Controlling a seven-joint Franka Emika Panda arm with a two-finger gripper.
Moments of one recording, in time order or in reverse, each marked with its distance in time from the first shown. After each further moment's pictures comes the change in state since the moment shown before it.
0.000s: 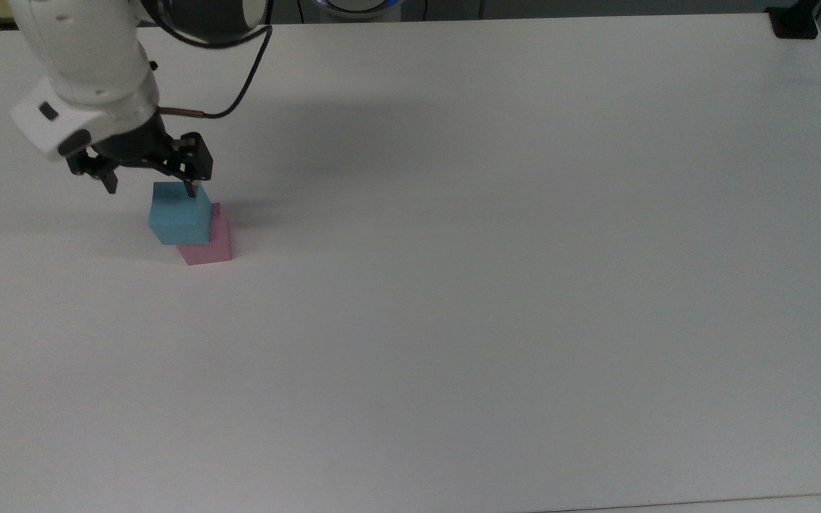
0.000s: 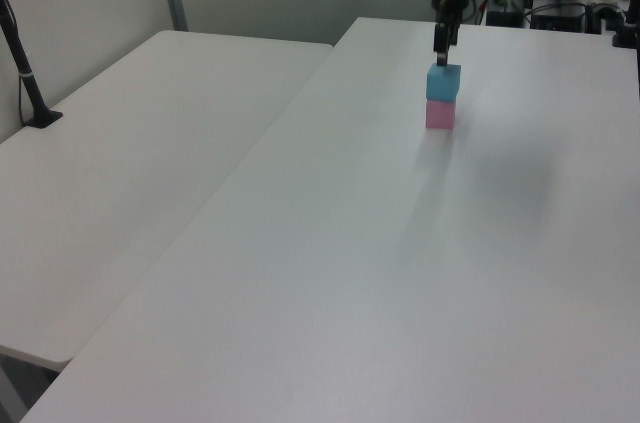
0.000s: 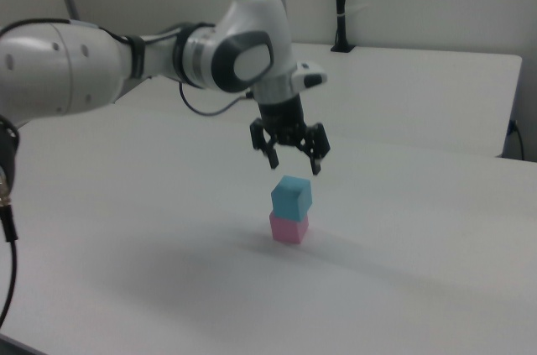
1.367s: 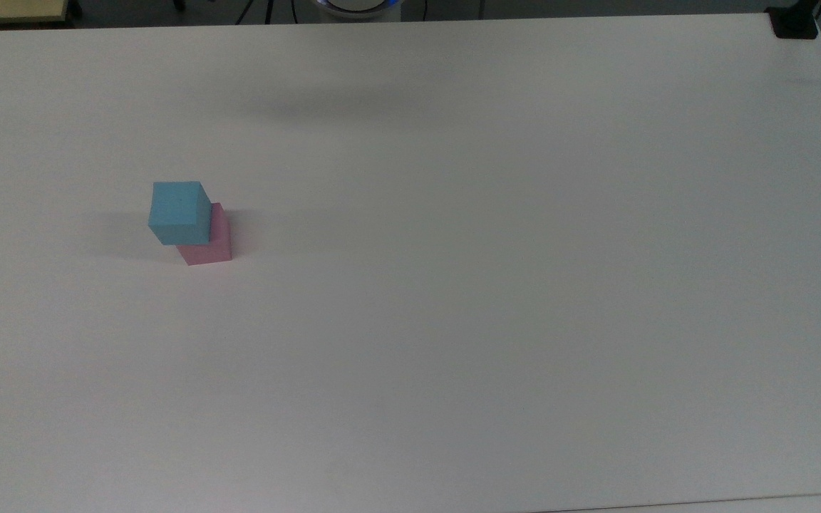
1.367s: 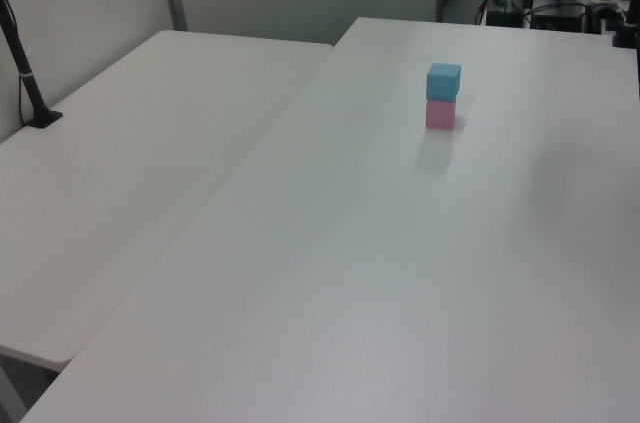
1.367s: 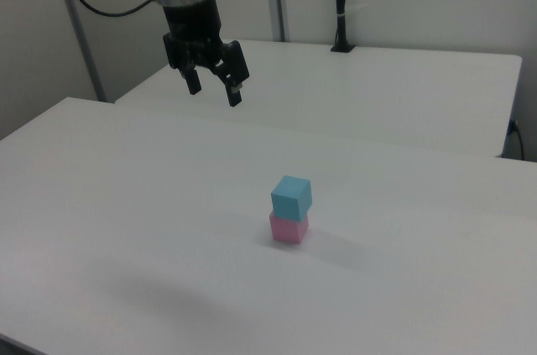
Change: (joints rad) arm 0.154 -0.379 -0.103 -0.007 0.060 -0.357 0.190
